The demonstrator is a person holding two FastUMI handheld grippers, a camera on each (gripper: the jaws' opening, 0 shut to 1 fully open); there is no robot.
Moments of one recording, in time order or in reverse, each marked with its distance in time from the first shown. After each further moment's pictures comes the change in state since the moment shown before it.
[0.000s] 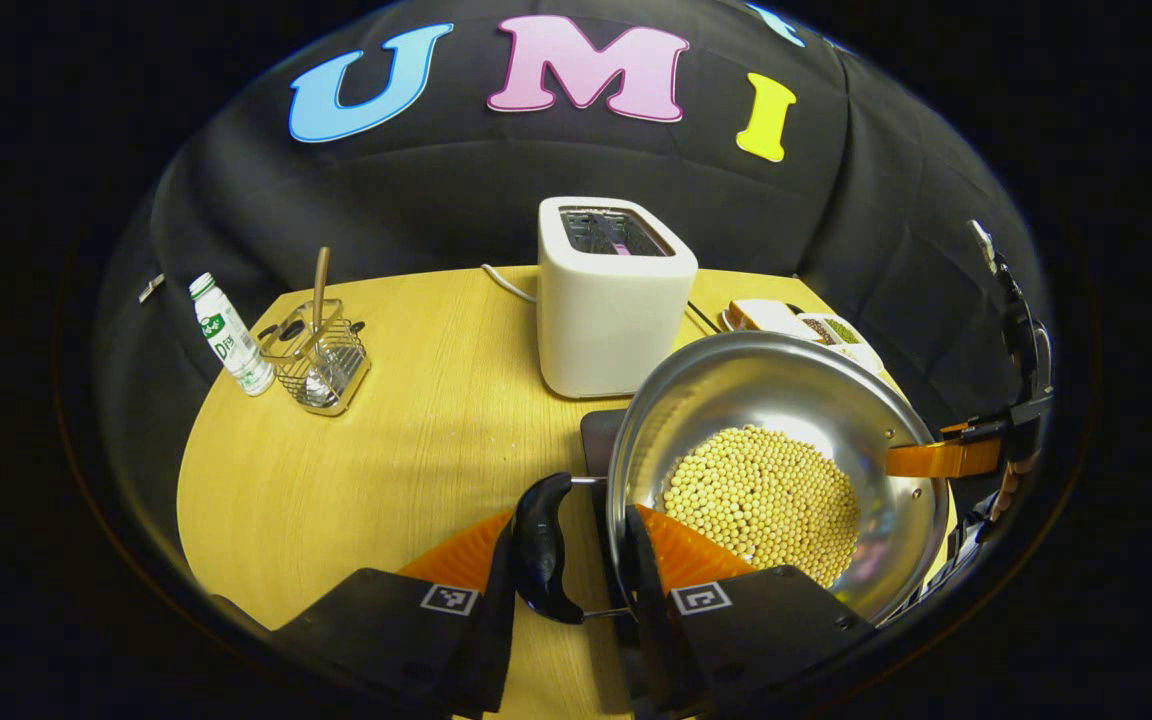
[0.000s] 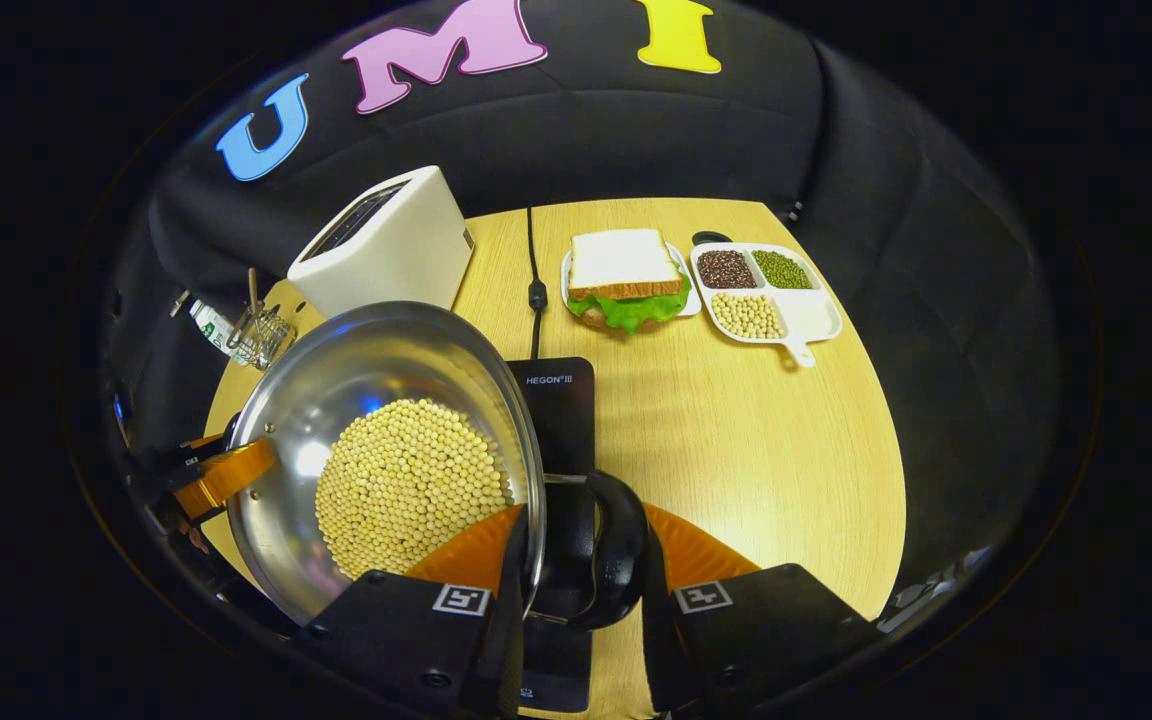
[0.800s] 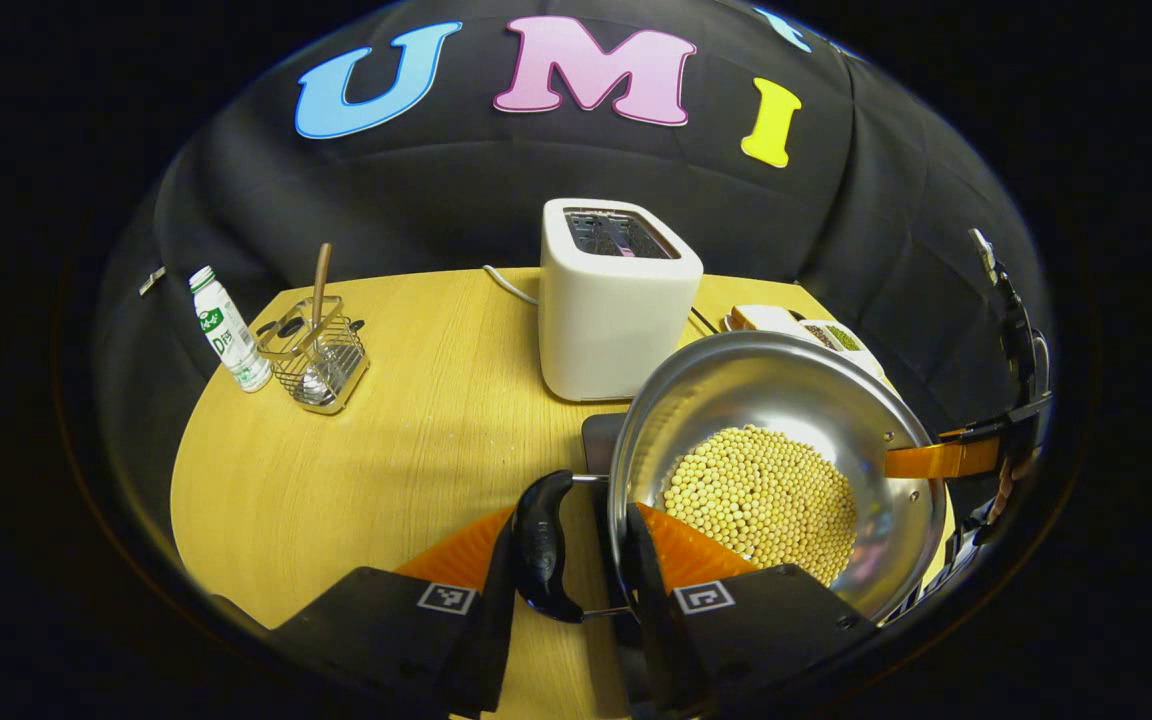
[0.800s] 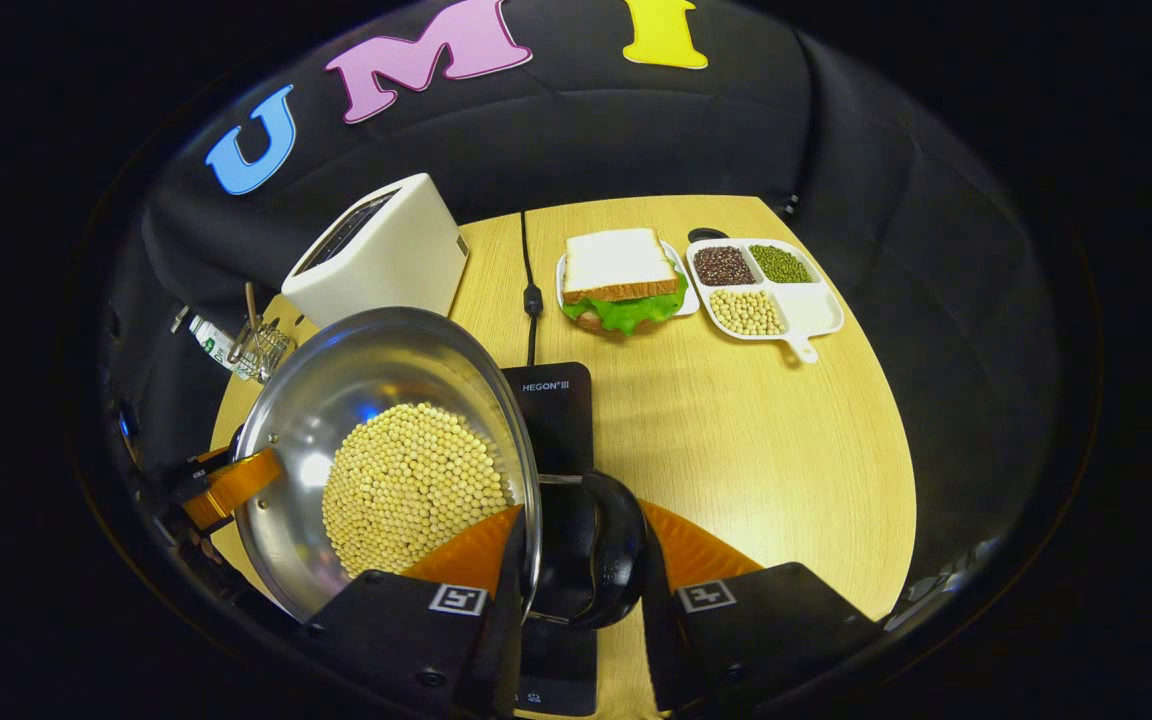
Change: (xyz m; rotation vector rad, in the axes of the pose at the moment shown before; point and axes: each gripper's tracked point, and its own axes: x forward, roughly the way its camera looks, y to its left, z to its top) left arm 0.001 0.000 0.001 -0.021 -0.004 -0.004; right arm 0.002 -0.001 0.003 0.042 -0.001 0.007
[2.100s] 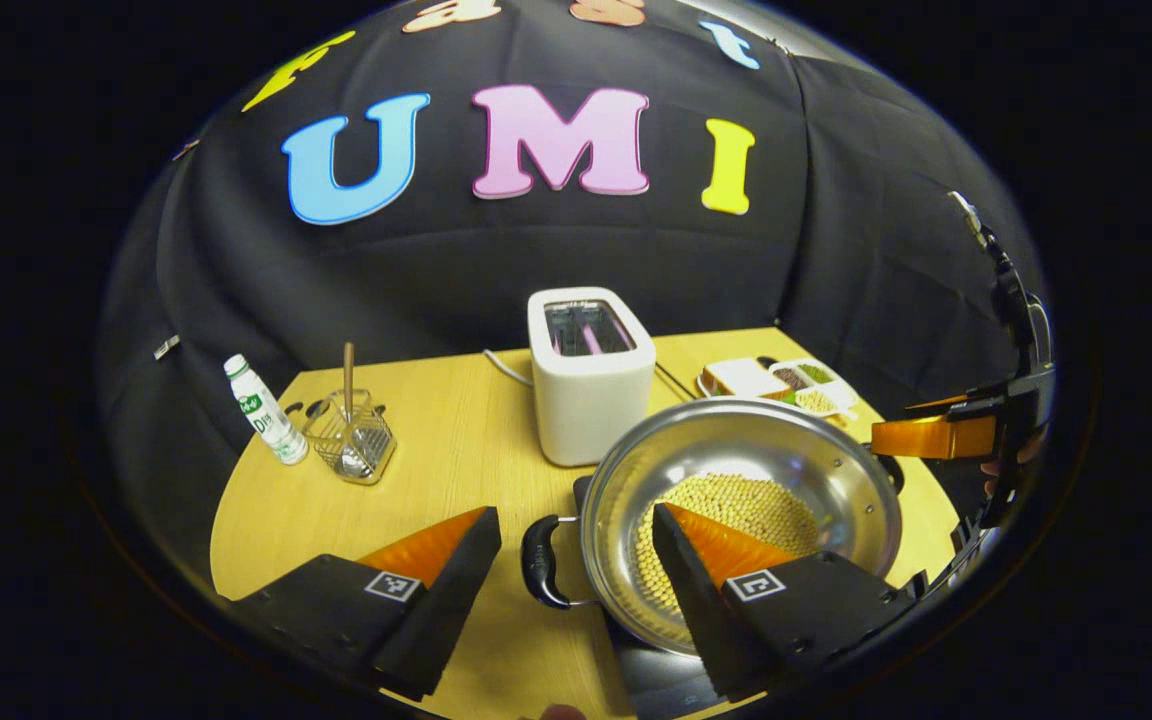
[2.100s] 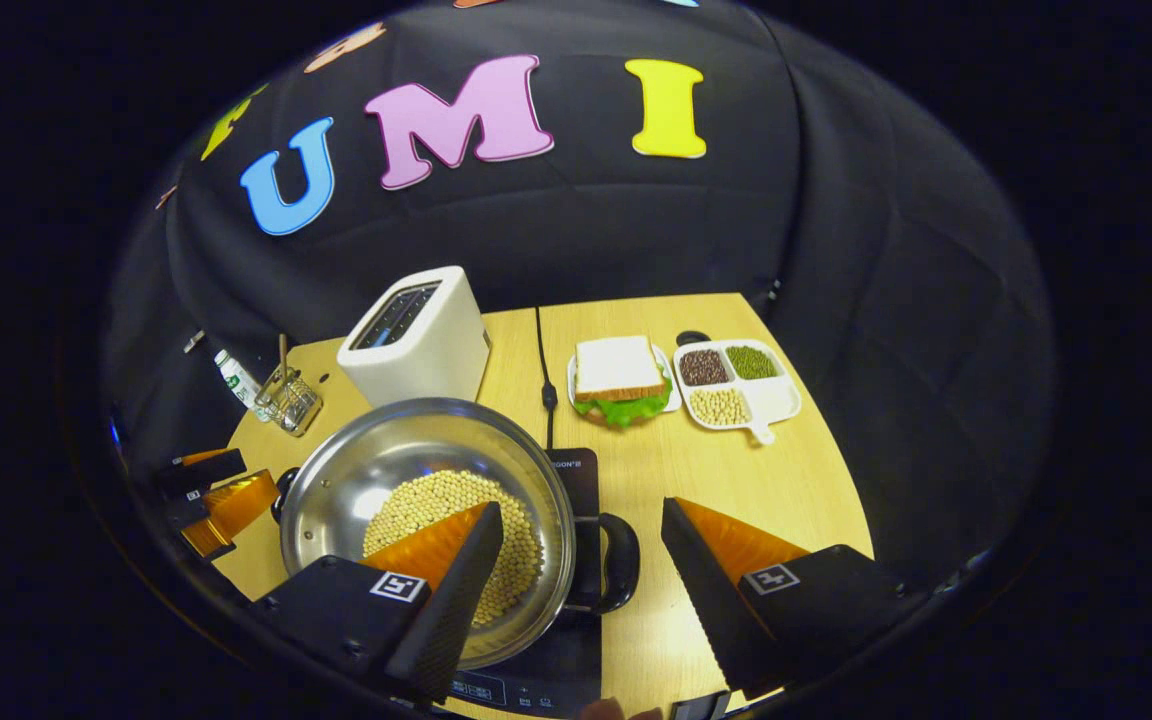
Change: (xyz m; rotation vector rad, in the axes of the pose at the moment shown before) left arm -0.085 -0.021 0.063 0.104 -0.253 0.003; right arm -0.083 0.016 0.059 -0.059 -0.315 -0.017
